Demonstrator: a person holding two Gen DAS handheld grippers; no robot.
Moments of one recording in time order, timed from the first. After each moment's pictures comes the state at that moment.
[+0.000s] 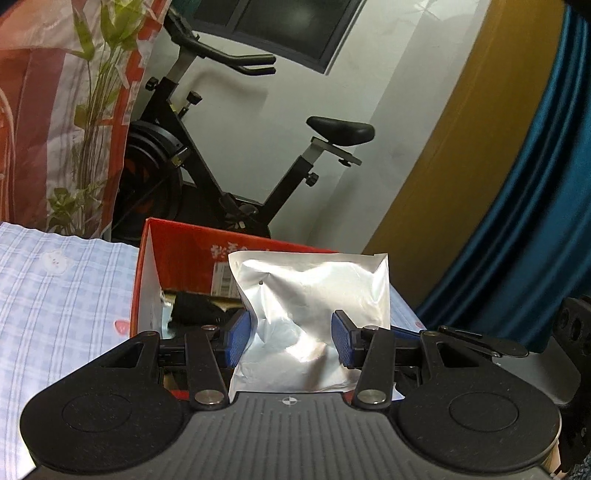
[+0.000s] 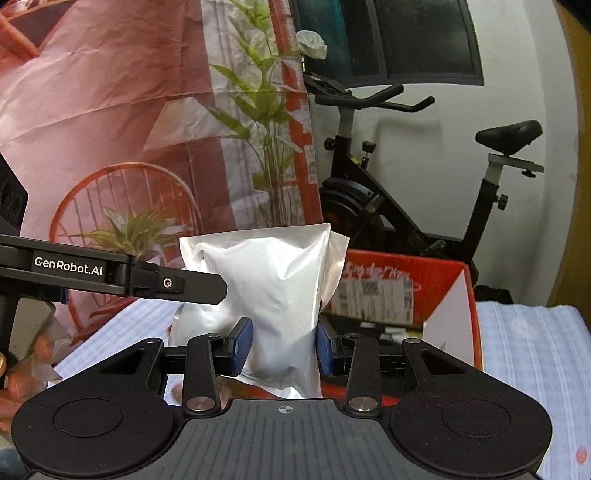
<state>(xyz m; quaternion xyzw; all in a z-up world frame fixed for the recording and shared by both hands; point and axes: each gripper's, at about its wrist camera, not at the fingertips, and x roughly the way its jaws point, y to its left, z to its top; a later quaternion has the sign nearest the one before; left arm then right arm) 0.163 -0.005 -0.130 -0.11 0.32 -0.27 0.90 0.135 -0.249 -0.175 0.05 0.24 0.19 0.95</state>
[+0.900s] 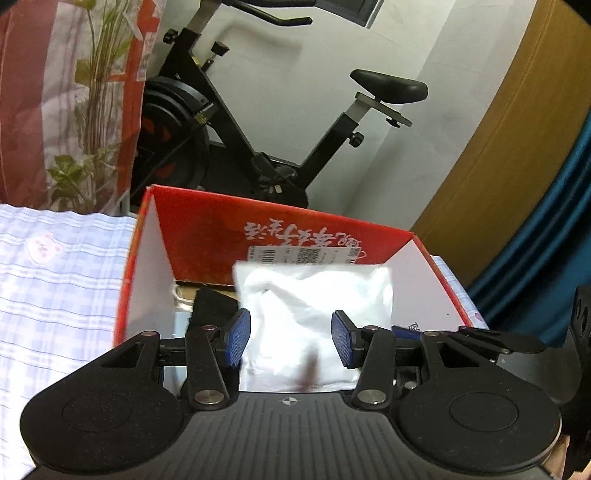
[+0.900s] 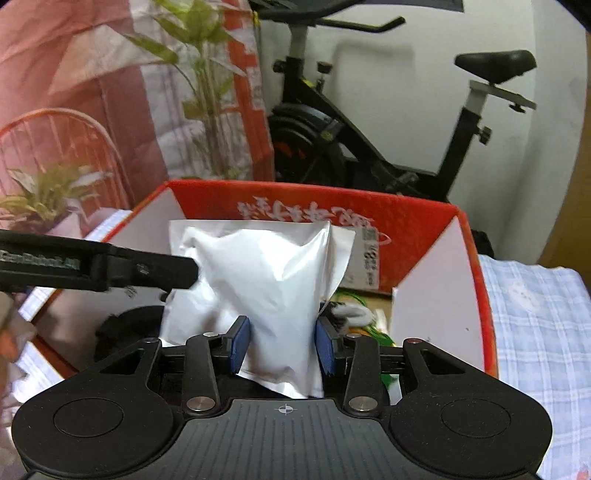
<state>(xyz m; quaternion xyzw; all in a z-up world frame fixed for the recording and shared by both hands) 0.247 -0.019 -0.177 -0.08 0.38 -0.23 0.89 0.248 -0.247 -0.246 0.04 0.36 0.11 0.93</state>
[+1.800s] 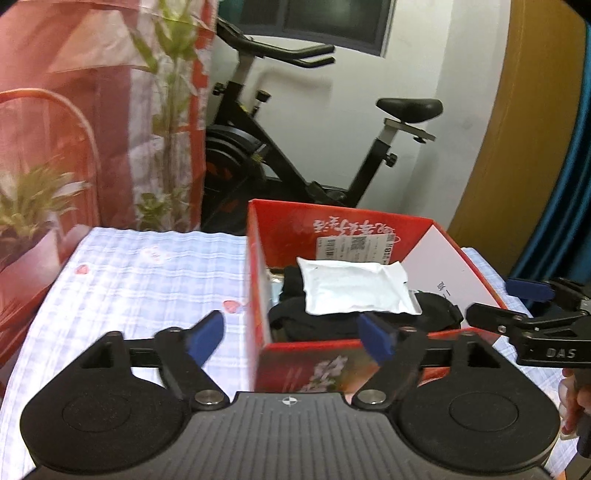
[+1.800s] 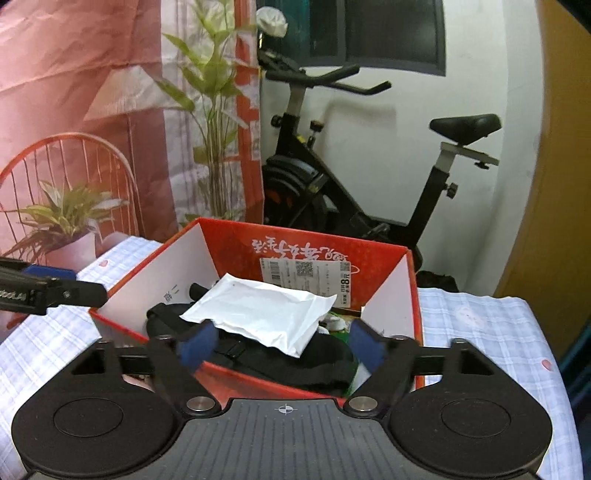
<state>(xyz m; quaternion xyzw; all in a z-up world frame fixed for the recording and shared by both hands) 0.131 0.034 -0.134 -0.02 0.33 -0.14 0.93 0.130 -0.247 -0.194 0.01 0.27 0.09 0.96</state>
